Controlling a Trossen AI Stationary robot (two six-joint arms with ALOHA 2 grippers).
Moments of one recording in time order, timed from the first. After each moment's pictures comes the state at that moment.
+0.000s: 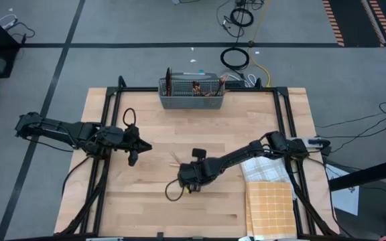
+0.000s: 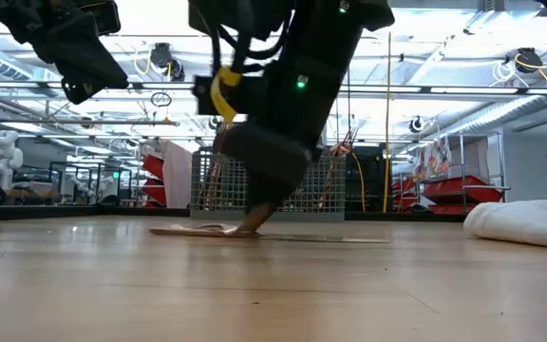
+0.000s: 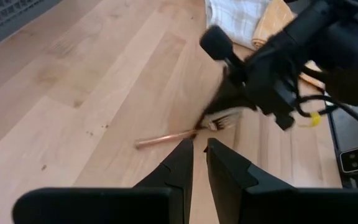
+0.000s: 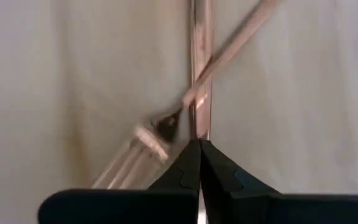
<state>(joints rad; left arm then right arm) -0.17 0.67 0.53 -0.44 -0.13 -0.53 0.27 2.26 1.70 -0.74 0.38 0.36</state>
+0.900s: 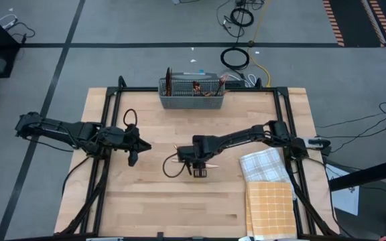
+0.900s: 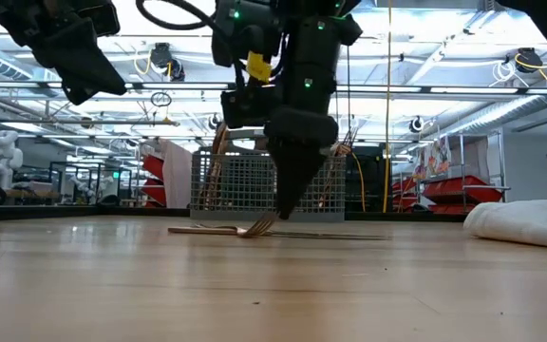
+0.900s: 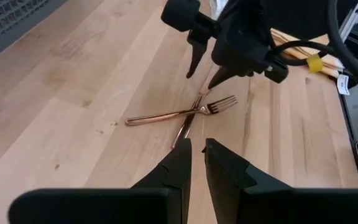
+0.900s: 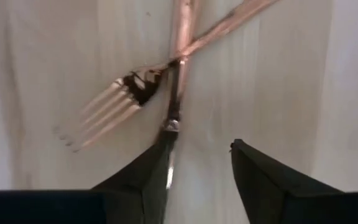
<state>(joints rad) -0.17 0.67 0.53 -0.47 -0.15 -0.48 0.10 2.19 1.71 -0.89 0.11 0.10</state>
